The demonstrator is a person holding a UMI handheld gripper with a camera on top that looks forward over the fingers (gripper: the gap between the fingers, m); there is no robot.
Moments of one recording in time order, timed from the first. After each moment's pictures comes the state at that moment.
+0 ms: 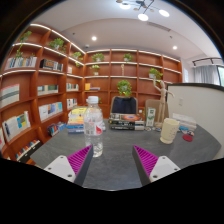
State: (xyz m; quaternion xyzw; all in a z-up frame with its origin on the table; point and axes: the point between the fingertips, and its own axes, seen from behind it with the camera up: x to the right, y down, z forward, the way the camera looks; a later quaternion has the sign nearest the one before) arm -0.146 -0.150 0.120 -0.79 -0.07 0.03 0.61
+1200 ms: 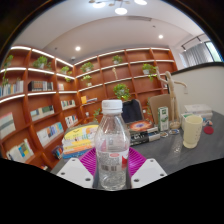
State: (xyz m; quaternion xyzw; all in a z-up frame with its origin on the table) arm -0.213 0.006 0.125 -0.77 0.03 0.12 0.63
